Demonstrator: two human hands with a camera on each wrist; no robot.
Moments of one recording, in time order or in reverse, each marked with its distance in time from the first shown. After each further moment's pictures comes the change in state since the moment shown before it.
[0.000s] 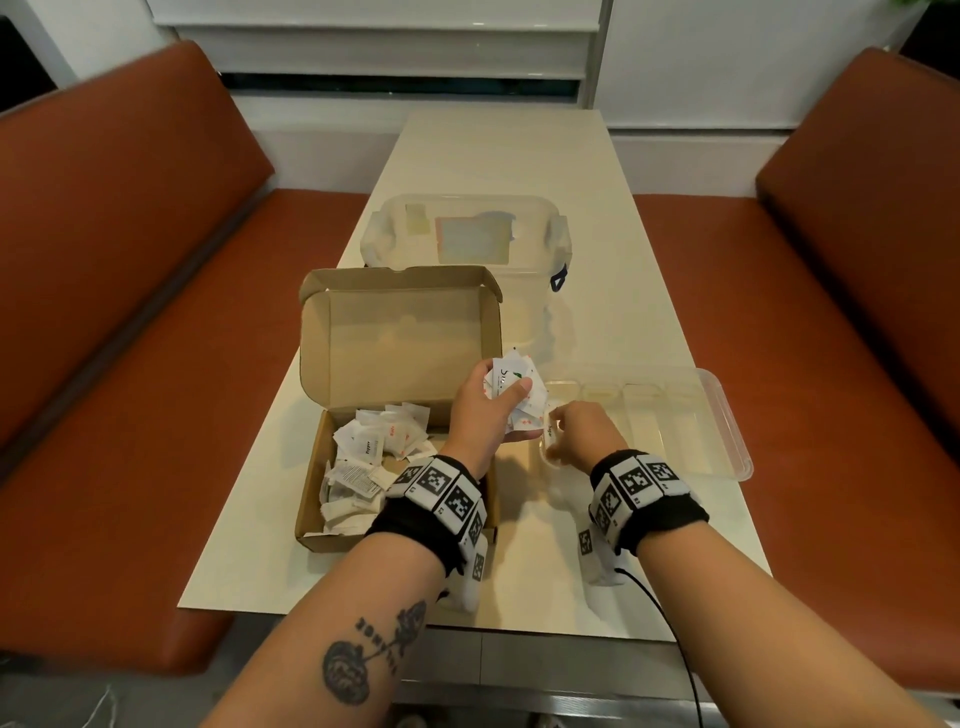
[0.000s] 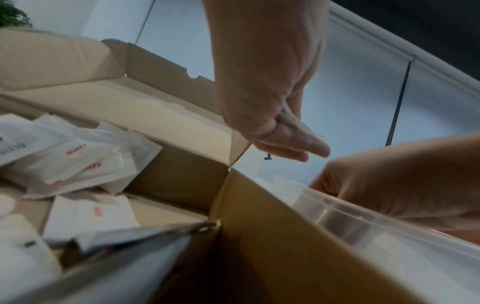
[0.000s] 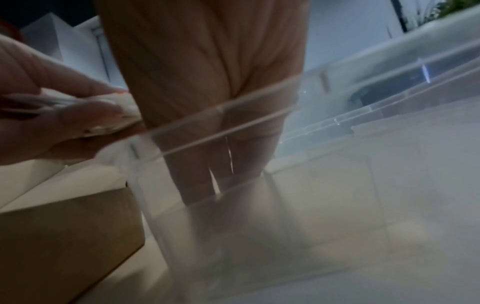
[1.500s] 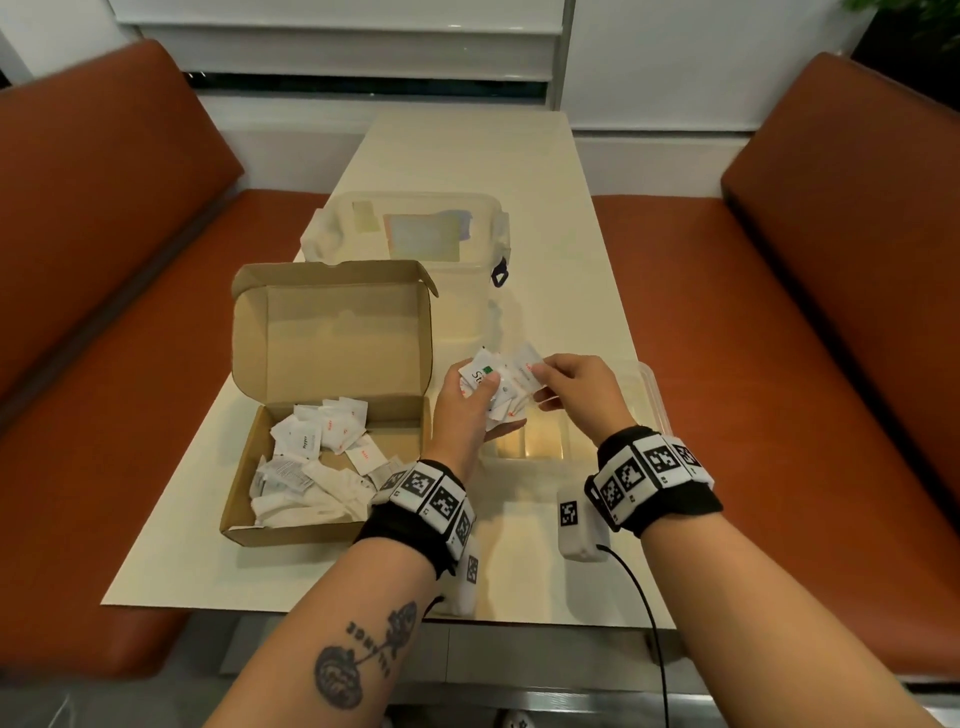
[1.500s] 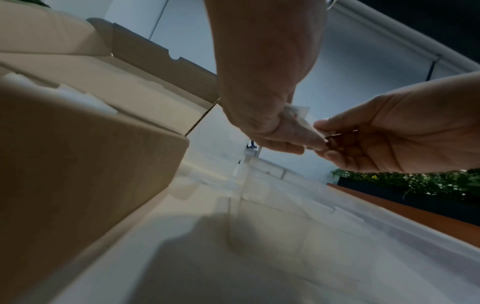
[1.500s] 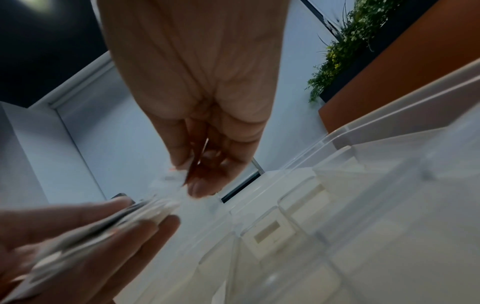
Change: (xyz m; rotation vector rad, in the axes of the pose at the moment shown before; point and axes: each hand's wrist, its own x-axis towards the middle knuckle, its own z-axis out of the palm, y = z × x) left_hand -0.007 -0.023 0.054 -0.061 0.055 0.044; right_hand -0.019 0.043 -0.060 0.848 0.207 -0.070
